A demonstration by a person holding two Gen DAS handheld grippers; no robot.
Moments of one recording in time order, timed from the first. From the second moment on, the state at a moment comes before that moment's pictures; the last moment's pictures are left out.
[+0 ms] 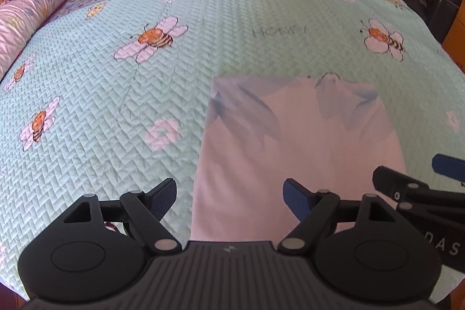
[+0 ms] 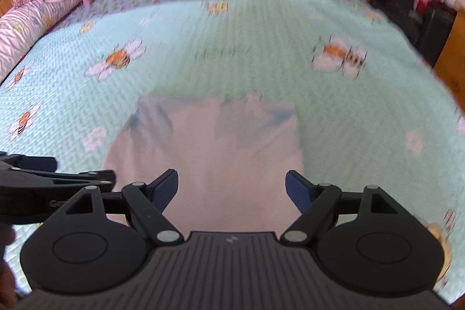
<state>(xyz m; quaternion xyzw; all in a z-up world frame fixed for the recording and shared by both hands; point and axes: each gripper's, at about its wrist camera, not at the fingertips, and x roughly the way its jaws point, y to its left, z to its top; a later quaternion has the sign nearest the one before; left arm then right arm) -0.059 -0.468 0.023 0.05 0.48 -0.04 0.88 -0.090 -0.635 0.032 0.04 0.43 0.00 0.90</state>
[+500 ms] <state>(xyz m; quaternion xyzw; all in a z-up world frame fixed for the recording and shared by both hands) -0.063 -0.456 0.000 0.02 0.59 -0.03 0.80 -0.097 -0.620 0.011 0.04 0.55 0.00 0.83</state>
